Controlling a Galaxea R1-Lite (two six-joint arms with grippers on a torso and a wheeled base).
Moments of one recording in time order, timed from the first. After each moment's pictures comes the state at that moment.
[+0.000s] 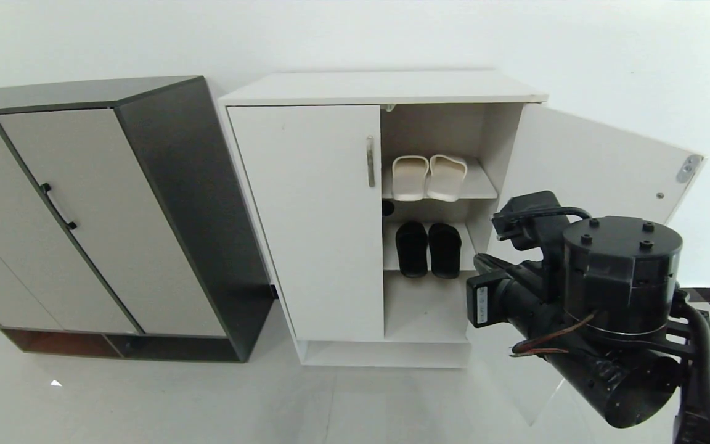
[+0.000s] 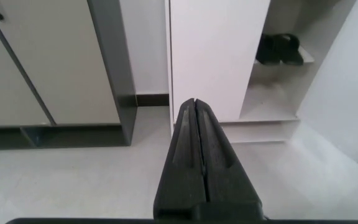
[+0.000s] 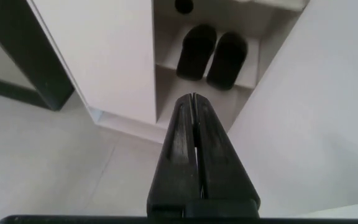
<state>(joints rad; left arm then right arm) 0.00 0.00 0.00 0.00 -0.02 0.00 0.88 1.65 -0.79 -0.69 -0.67 0.05</state>
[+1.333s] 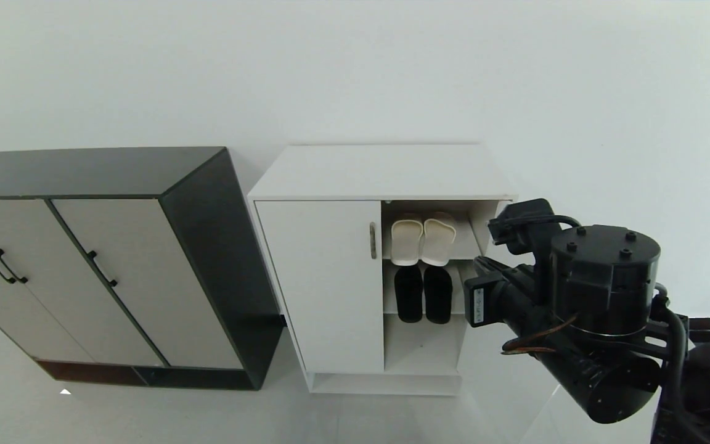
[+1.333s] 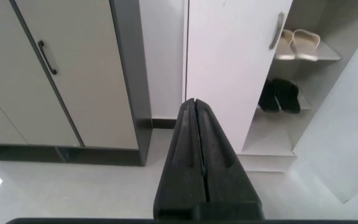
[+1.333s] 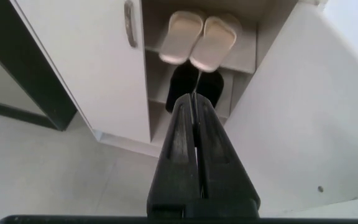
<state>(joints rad) 0.00 0.00 0.00 -0.01 0.05 0.00 0.87 1.69 -0.77 -0.76 -0.67 0.05</state>
